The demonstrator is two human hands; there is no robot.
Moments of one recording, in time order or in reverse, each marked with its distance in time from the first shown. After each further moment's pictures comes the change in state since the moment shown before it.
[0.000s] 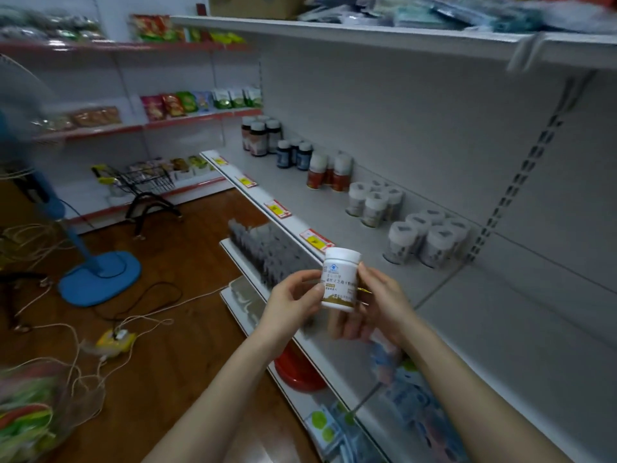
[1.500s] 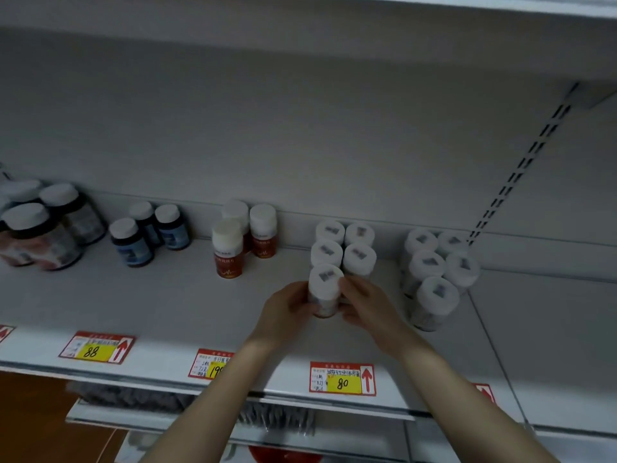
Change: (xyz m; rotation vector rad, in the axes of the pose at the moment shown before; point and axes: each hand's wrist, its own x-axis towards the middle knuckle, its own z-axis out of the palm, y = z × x) left_hand 0.400 -0.040 -0.032 0.509 -0.768 0.233; right_hand 0.250 -0.046 0.032 -0.103 0.780 0.030
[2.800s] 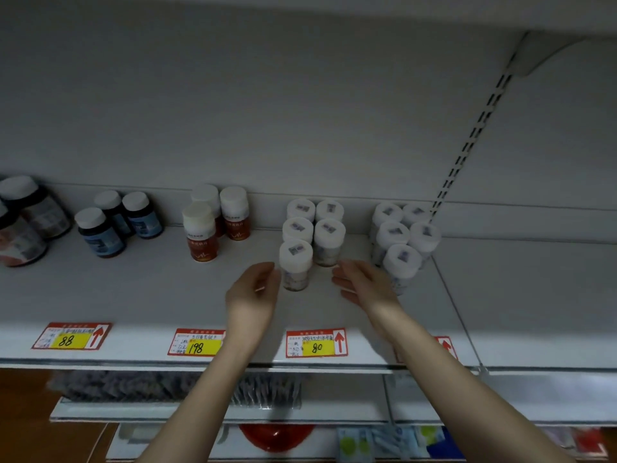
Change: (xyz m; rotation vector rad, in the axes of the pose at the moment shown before) left_hand -0.049 0.040 0.001 -0.029 0.443 0.008; right_hand -0.031 0.011 -0.024 0.139 0.202 0.046
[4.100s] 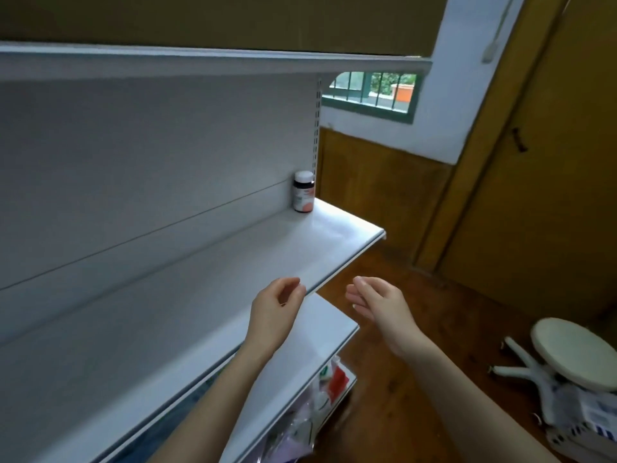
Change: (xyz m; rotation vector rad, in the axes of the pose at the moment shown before) left_hand -0.339 0.354 0.566 -0.244 -0.922 0.365; right_hand -0.190 0.087 -0.703 0.114 0.837 -0.098
